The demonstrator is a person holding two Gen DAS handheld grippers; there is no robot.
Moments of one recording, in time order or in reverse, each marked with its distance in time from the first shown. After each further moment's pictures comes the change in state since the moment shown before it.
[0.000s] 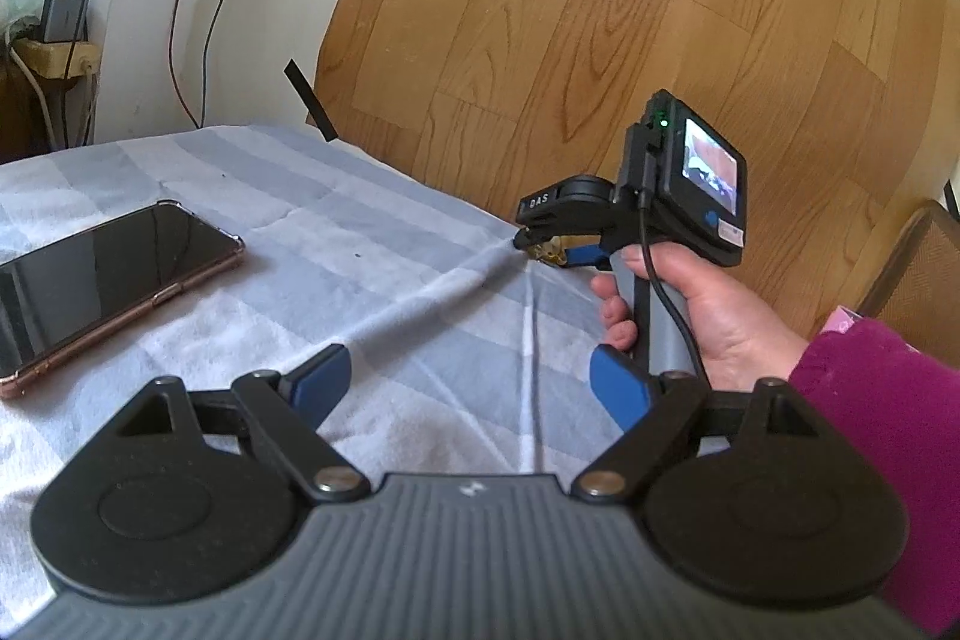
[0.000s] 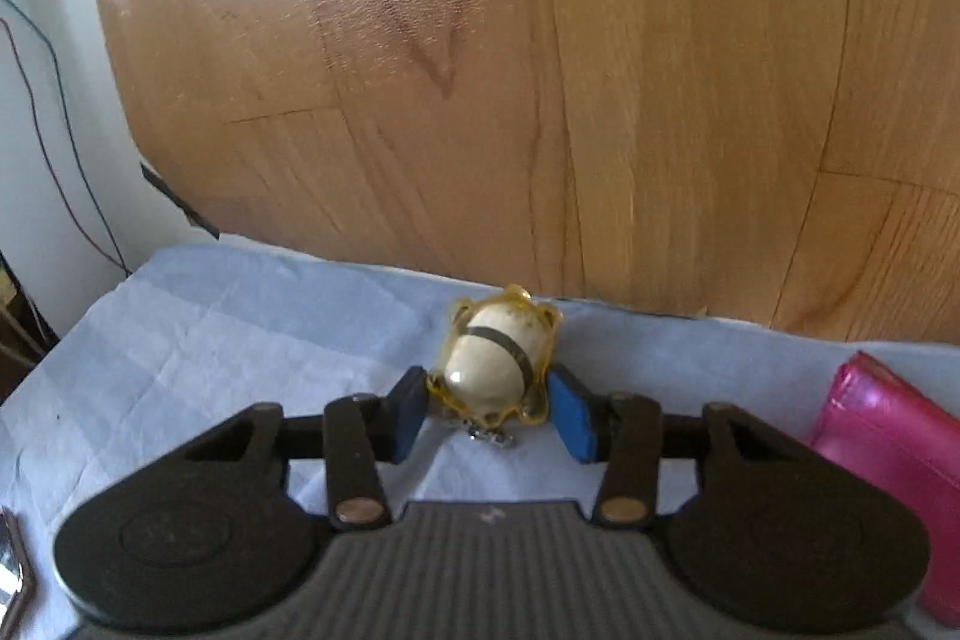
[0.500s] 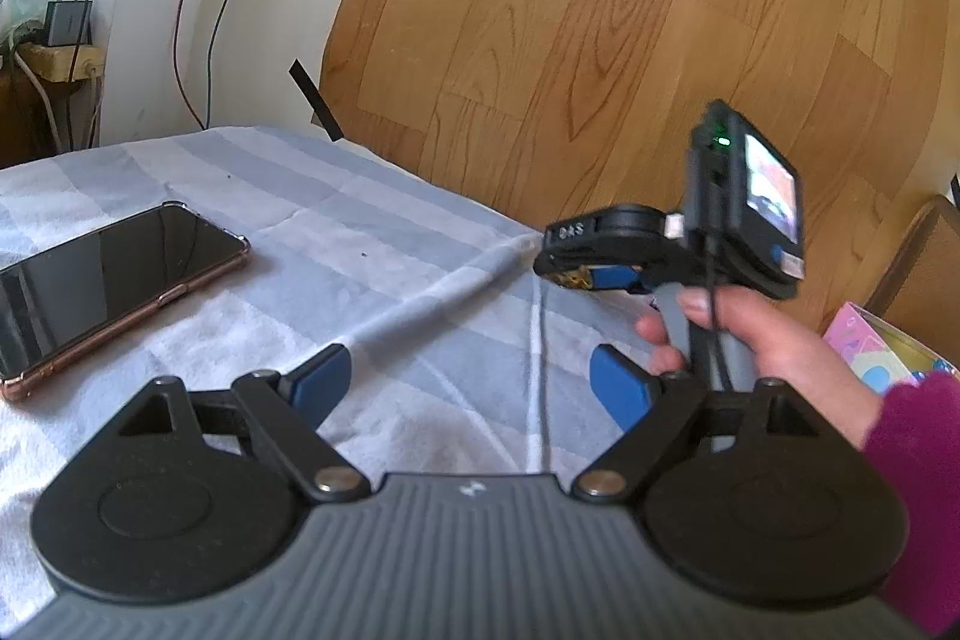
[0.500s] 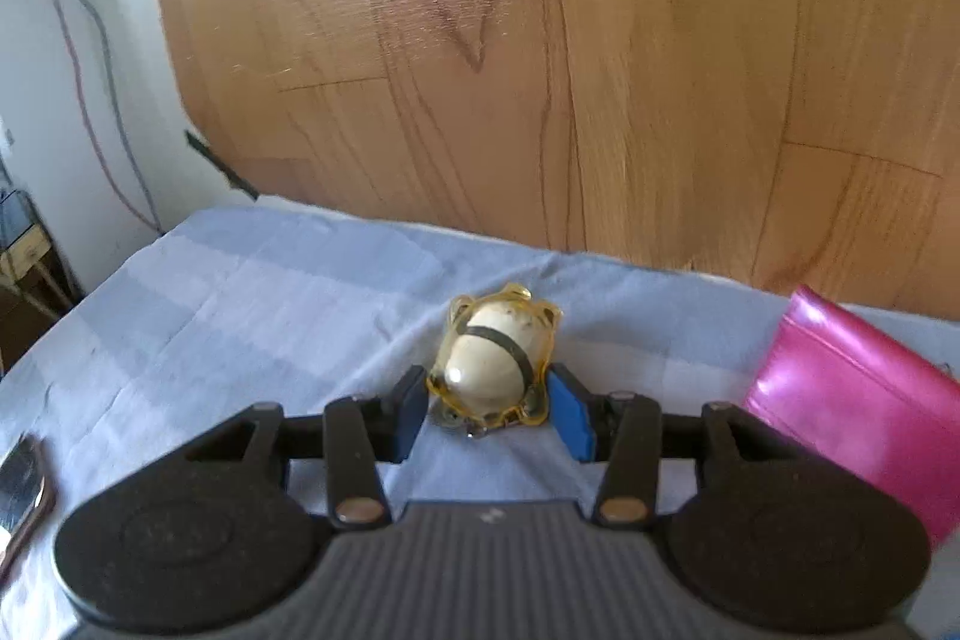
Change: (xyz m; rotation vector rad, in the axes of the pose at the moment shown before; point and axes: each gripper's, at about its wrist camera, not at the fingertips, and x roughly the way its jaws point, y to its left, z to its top) left arm 0.001 -0.001 0.001 0.010 0.007 0.018; right arm -0.038 0.012 -0.015 -0.064 0.004 0.031
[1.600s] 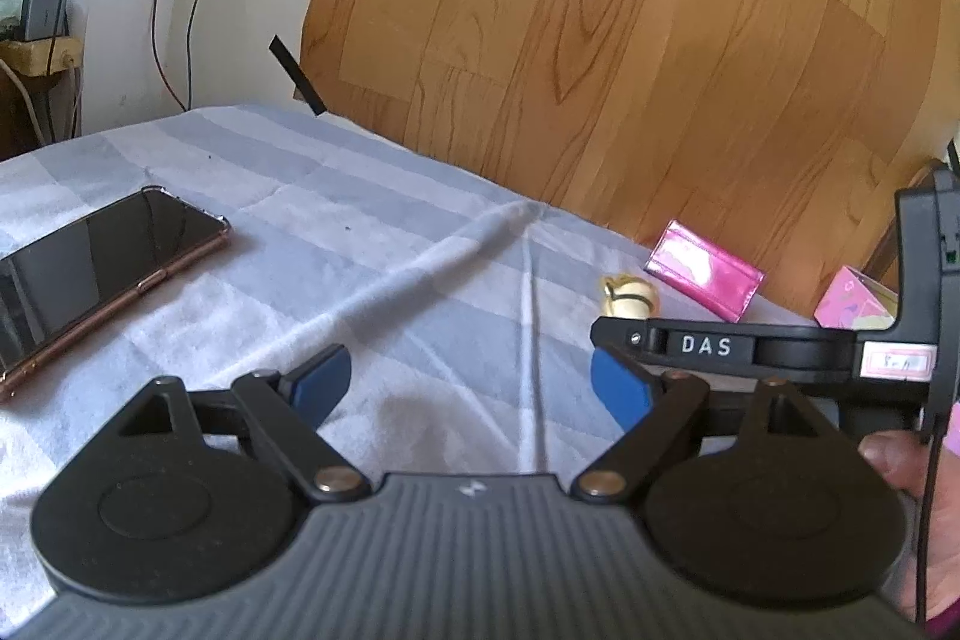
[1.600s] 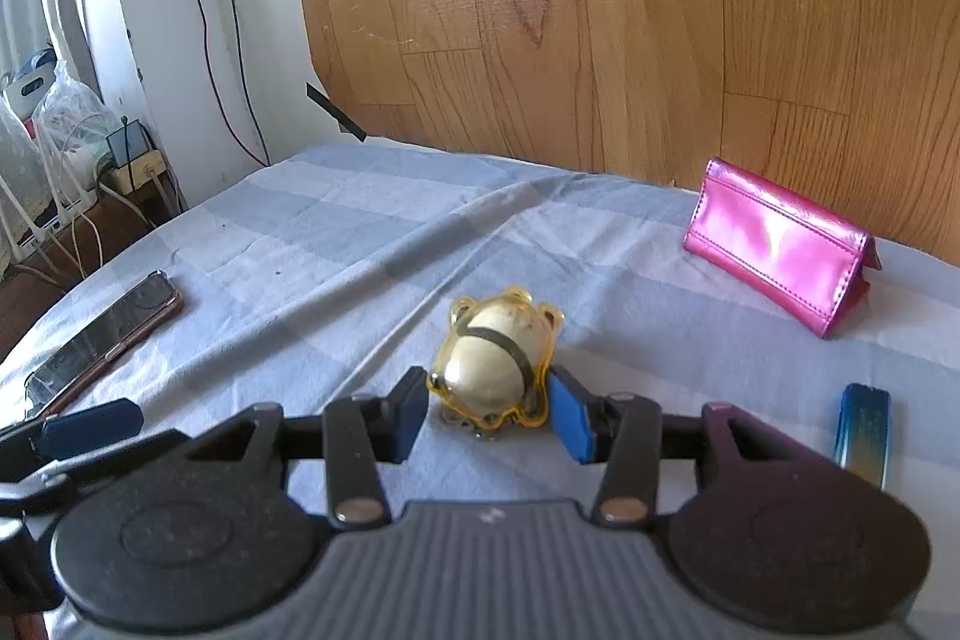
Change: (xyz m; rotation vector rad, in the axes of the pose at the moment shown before) left arm 0.011 -0.004 -0.002 0.034 0.074 -0.012; right arm -0.090 -0.011 -0.072 -0.075 -0.023 0.111
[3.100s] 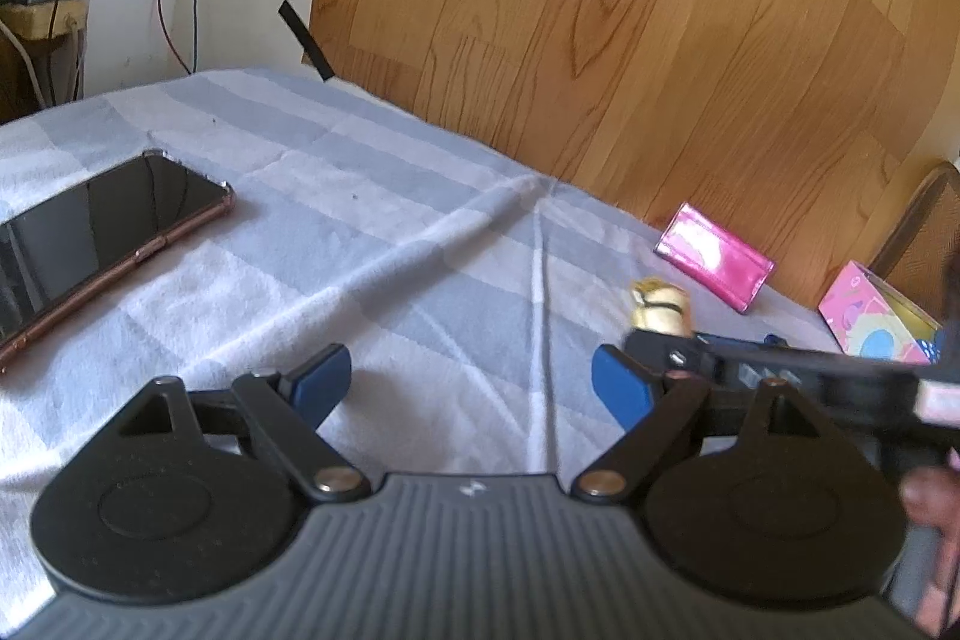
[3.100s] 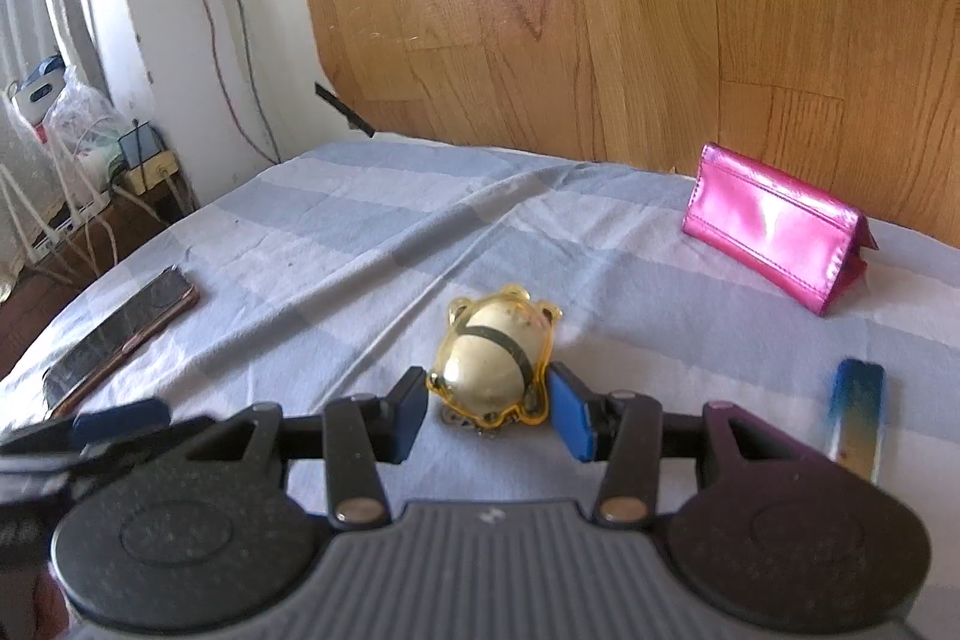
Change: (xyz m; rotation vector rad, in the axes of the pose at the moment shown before) left arm 0.010 0.006 0.002 -0.029 0.068 -0.009; right arm -0.020 -0.002 -0.016 0.004 0.006 0.028
